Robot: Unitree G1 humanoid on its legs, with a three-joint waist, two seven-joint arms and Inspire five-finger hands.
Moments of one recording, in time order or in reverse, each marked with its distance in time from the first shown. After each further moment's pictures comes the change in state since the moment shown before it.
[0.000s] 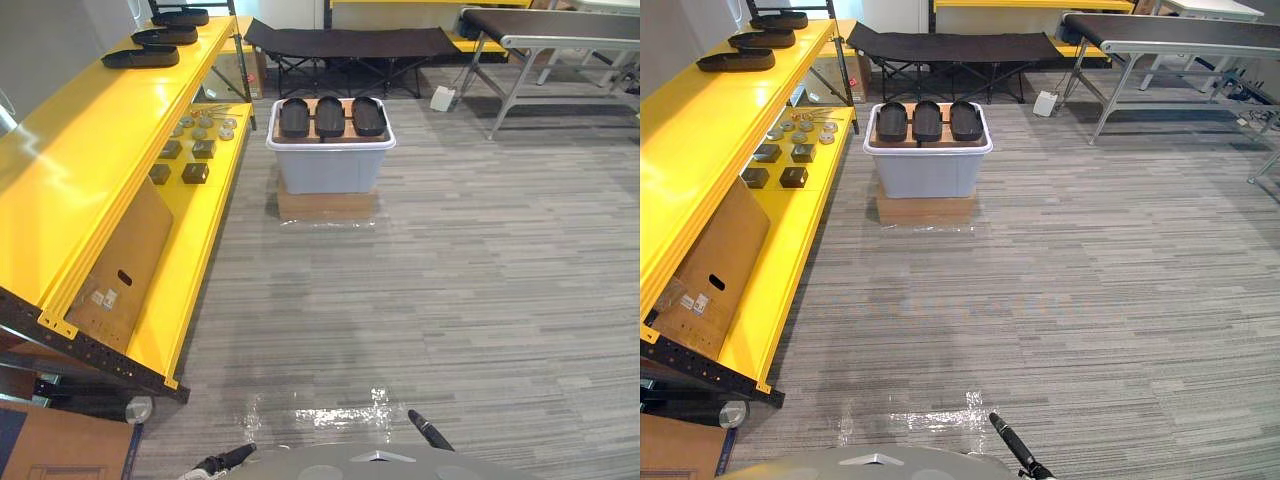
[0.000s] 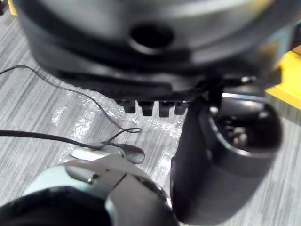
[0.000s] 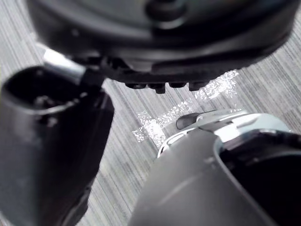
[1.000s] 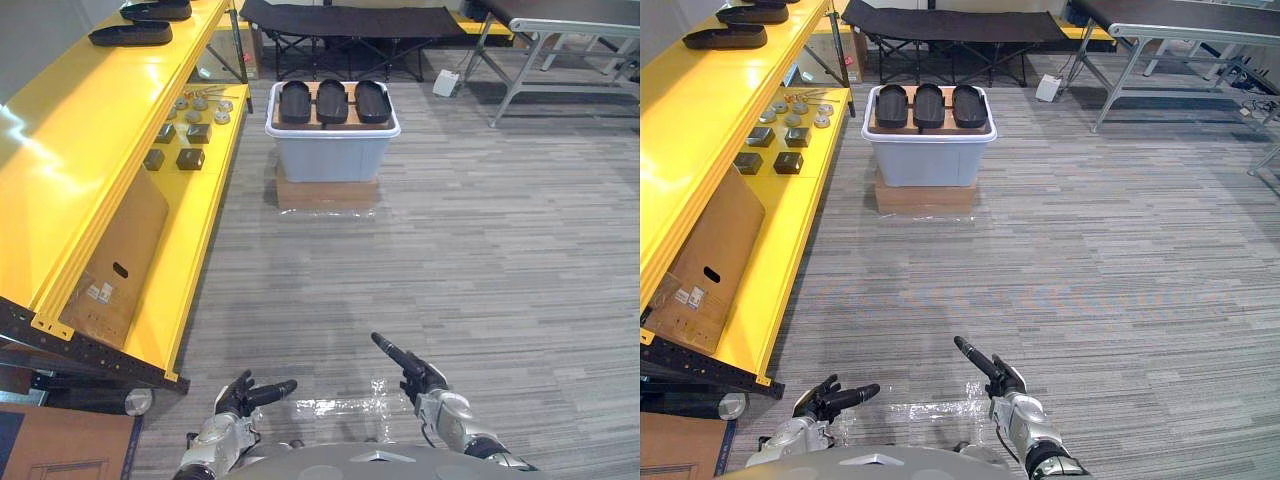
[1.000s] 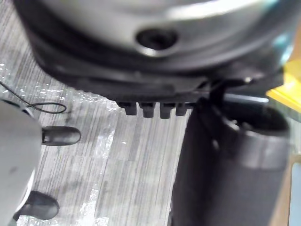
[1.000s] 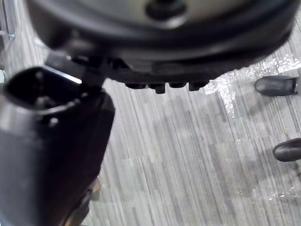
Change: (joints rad) left arm -0.086 -0.032 -0.131 -0.134 0.030 -0.222 0.028; right arm -0.202 0.019 0.208 -0.087 0.023 -0.176 0.016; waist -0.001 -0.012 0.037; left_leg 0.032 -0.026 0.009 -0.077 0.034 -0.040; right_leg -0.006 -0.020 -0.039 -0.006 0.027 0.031
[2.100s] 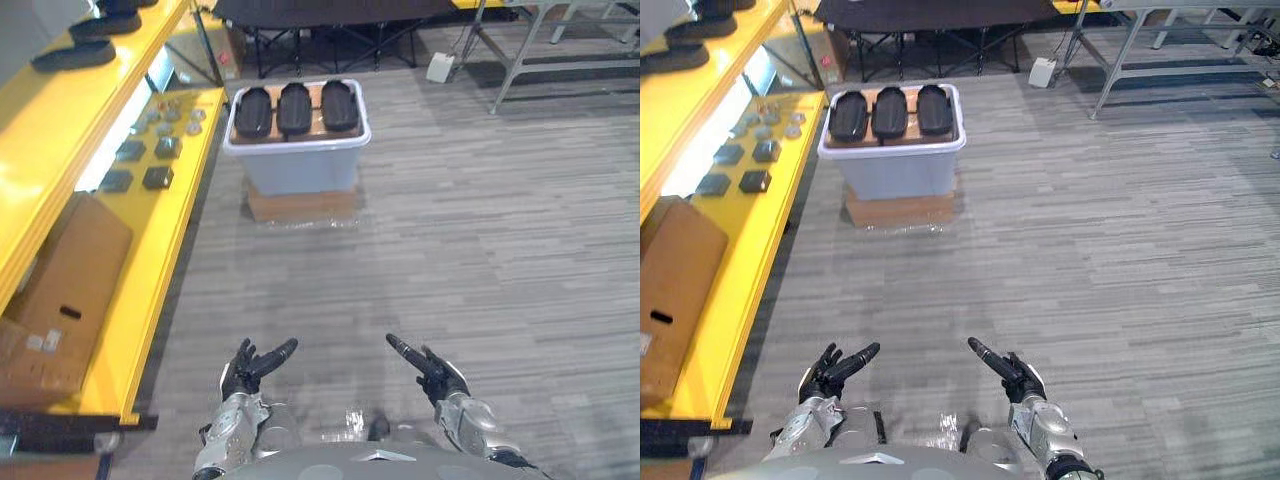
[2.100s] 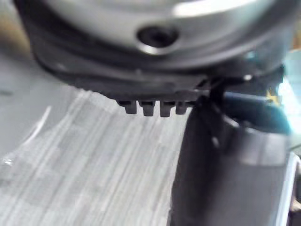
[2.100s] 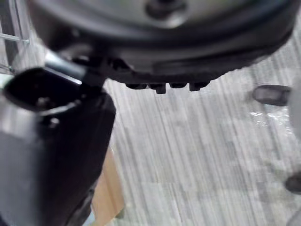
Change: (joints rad) left arm 0.082 -0.109 0.050 -0.275 -0.151 -0.082 0.088; right arm 0.053 -0.075 0.021 -0.050 0.012 -0.087 0.054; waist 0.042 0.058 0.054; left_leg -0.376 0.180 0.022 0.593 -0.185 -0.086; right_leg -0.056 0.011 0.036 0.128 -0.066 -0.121
